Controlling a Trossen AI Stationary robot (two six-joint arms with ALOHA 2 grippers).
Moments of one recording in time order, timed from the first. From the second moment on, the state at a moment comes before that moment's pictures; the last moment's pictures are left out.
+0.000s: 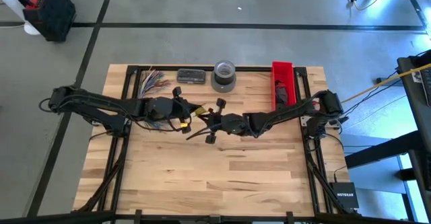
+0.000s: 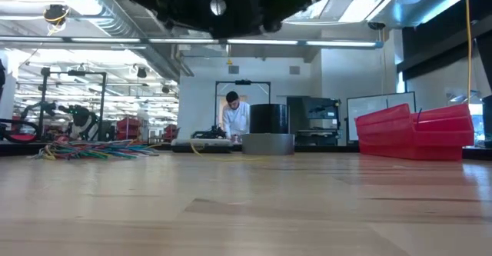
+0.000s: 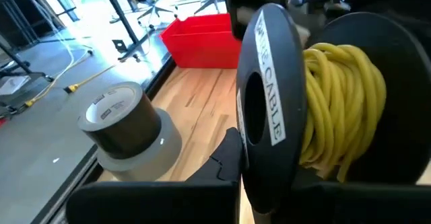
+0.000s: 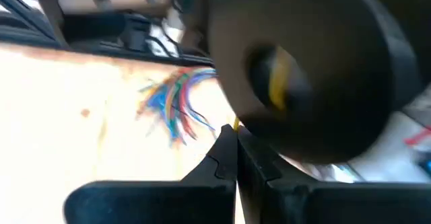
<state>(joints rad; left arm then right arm) -0.06 1.15 0.76 0.06 -0.43 0.09 0.14 1.82 1.14 0.28 0.50 -0.14</state>
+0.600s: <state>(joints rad) -0.08 1.13 0.77 0.01 -0.43 0.09 0.17 1.74 1.08 0.17 0.52 -0.08</state>
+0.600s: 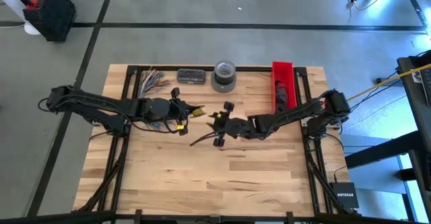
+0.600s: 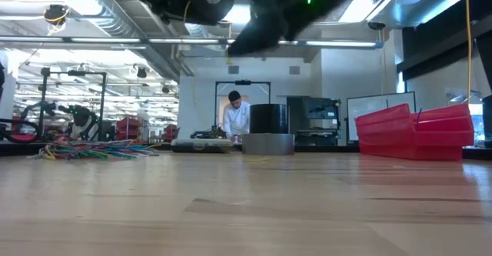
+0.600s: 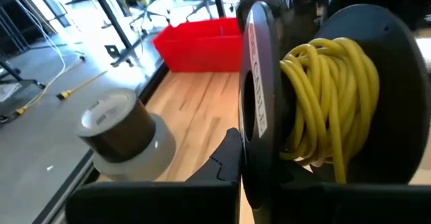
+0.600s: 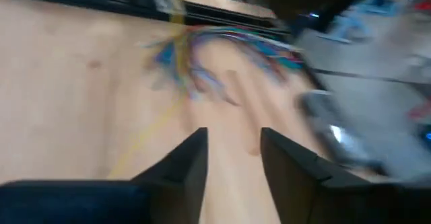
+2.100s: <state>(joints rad) -0.09 1.13 0.76 -0.03 -0.43 0.11 0.10 2.02 1.09 0.65 0.41 -0.15</state>
